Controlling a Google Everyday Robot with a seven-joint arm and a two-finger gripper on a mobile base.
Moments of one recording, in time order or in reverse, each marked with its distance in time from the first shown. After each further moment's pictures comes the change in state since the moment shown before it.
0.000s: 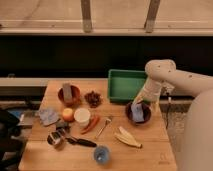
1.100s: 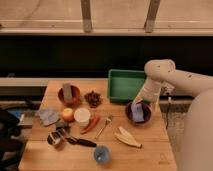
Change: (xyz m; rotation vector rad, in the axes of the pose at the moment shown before) arm 0.001 0.006 -0.001 0.001 -0.009 -0.019
